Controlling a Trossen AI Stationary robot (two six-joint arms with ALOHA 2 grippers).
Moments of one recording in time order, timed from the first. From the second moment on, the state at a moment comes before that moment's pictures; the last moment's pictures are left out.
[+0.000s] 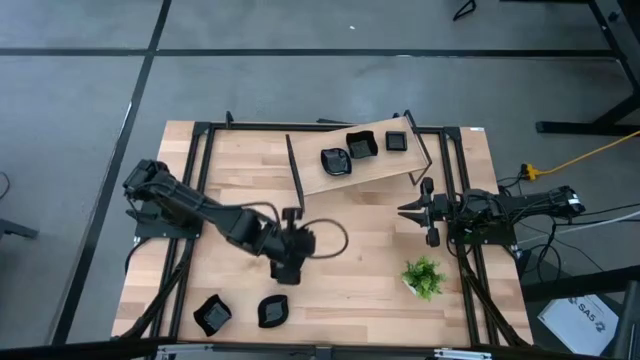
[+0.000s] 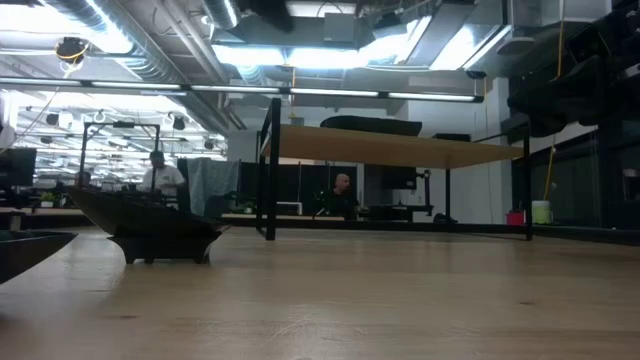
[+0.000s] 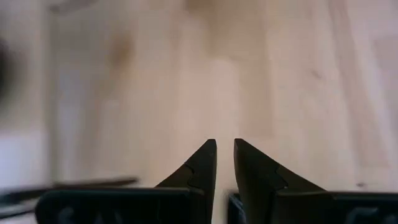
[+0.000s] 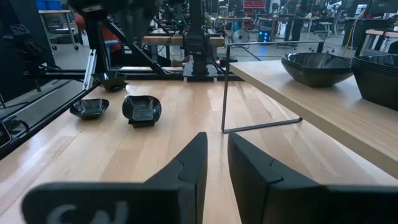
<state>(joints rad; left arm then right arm) -0.40 1.66 1.47 -0.80 -0.39 -0.25 0.14 0.12 0.01 0.04 0.16 0.00</state>
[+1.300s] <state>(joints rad) -0.67 1.93 1.41 -0.95 -0.33 -0.56 0.14 0.12 0.01 0.04 0.16 0.00</state>
